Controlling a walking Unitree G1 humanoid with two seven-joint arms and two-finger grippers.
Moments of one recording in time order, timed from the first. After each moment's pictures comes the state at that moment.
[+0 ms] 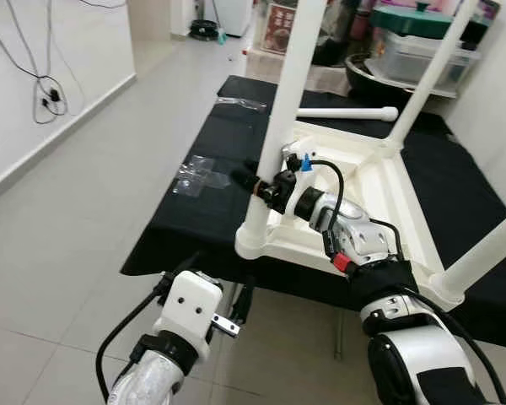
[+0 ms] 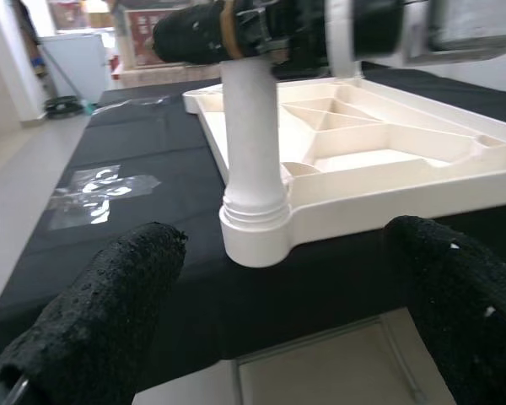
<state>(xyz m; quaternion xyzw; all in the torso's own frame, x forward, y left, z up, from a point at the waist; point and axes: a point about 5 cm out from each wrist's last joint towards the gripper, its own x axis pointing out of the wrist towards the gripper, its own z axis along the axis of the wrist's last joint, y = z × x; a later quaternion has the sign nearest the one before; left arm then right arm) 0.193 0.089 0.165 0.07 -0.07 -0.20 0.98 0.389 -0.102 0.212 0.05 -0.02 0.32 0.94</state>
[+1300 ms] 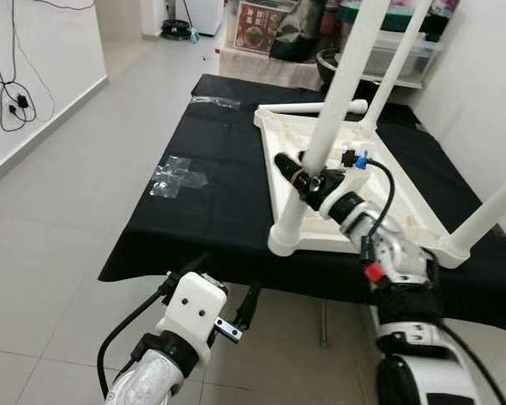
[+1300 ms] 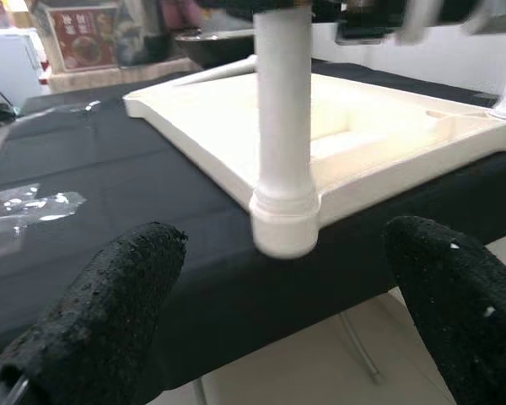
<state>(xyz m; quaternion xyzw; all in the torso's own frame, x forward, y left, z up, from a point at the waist) 0.193 0.088 0.165 0.07 -0.07 -0.21 0.97 0.355 -0.135 0.216 0.09 -0.02 0.48 0.87</state>
